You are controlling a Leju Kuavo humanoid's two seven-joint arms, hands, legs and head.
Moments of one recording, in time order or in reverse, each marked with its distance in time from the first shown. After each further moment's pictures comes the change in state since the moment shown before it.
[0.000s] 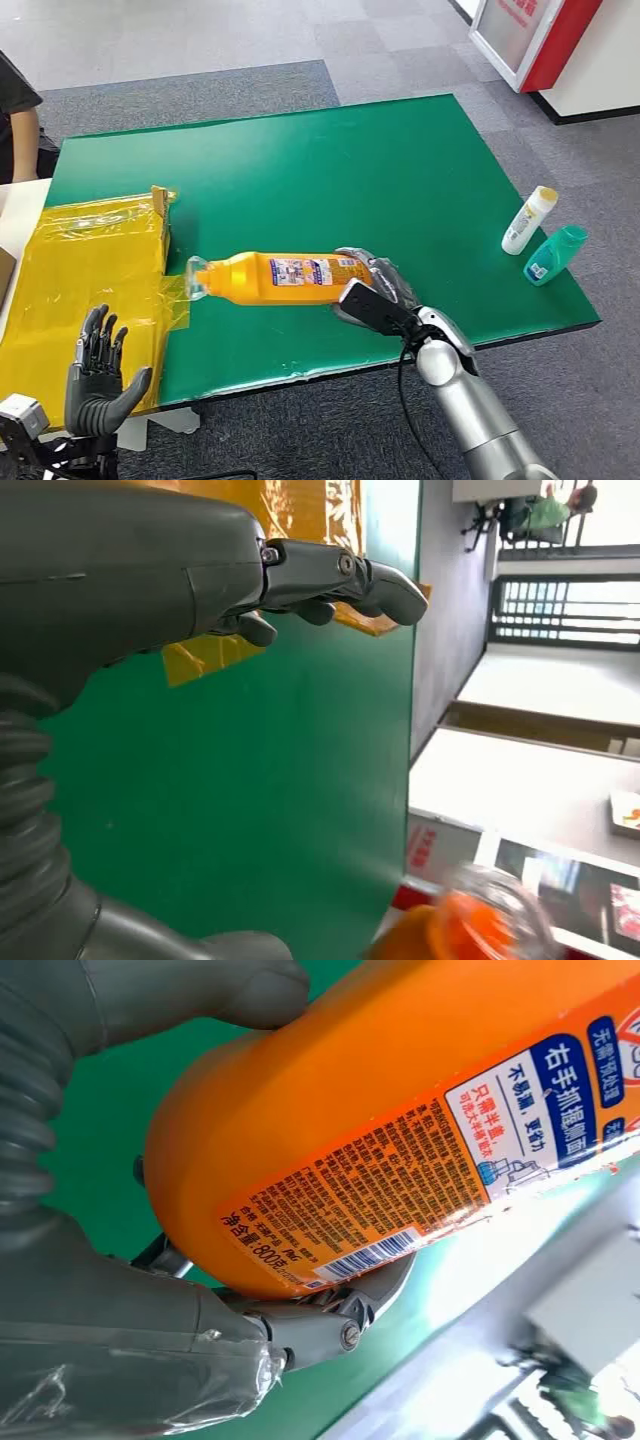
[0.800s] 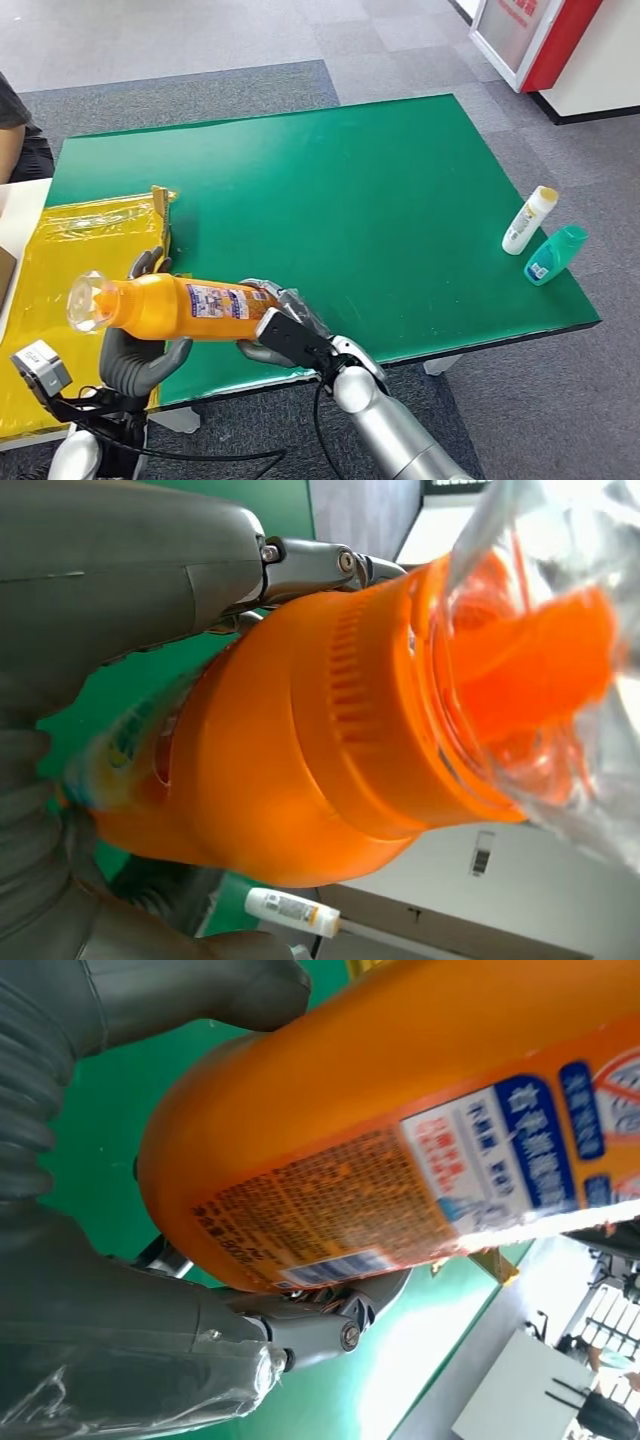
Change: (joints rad) left arm -0.108 0.030 -0.283 -0.137 0.066 -0.005 0.158; right arm -0.037 0.217 0.192 0.232 -0.049 -0.058 -0.075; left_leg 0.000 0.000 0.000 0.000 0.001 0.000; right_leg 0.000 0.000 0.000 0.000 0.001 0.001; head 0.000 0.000
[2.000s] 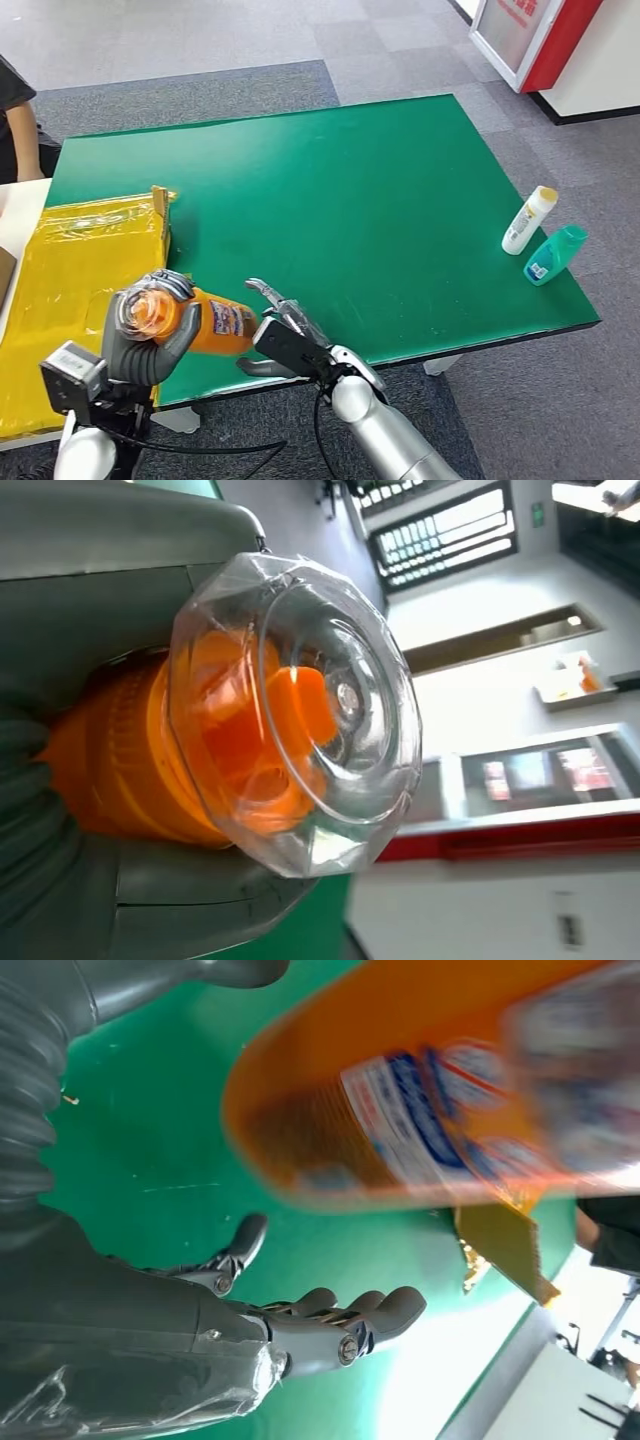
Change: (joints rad) left arm -0.018 0.023 -0.111 -0.113 -0.337 0.243 0.010; right arm 0.030 0.005 -0.004 0.007 -0.004 -0.011 0.023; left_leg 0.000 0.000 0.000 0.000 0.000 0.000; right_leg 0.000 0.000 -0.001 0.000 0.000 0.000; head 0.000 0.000
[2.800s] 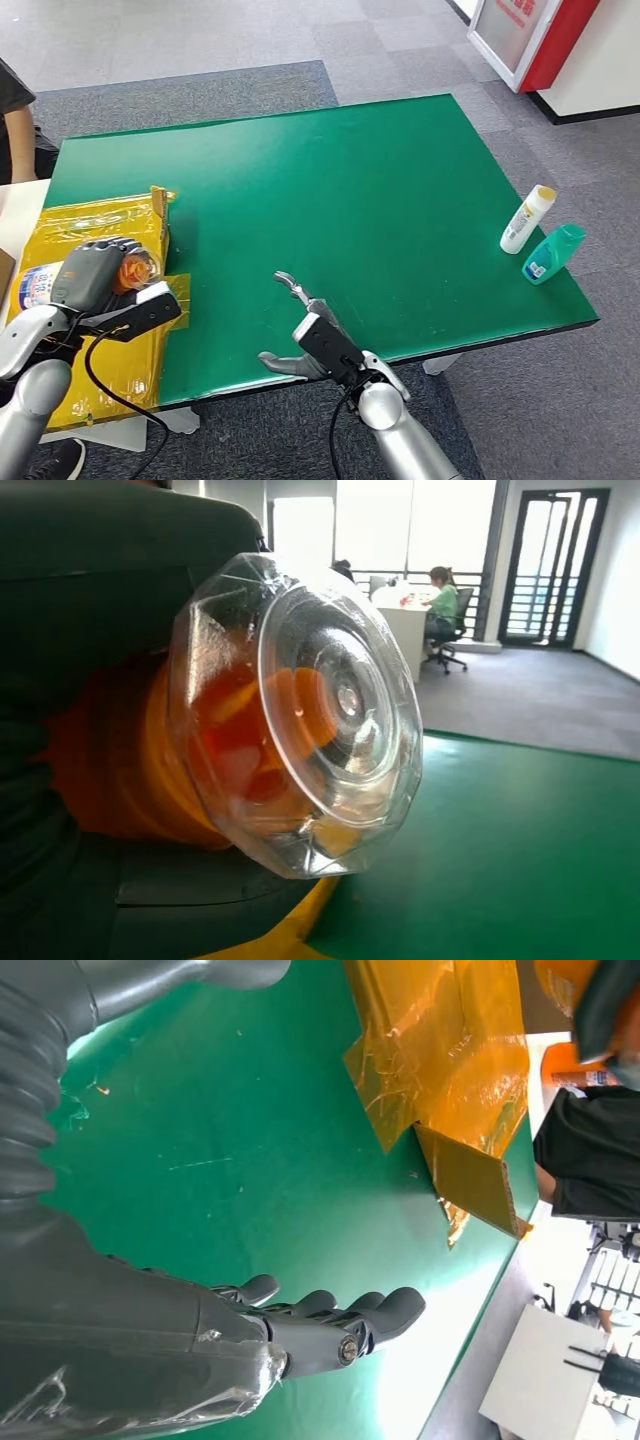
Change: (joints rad) left arm -0.376 0.466 -0.132 0.236 -0.682 -0.011 0.314; right arm 0.113 -0.018 -0.100 -0.162 -0.081 0.066 -0.030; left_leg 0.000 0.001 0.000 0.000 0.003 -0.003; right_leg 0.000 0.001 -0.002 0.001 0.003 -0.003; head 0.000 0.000
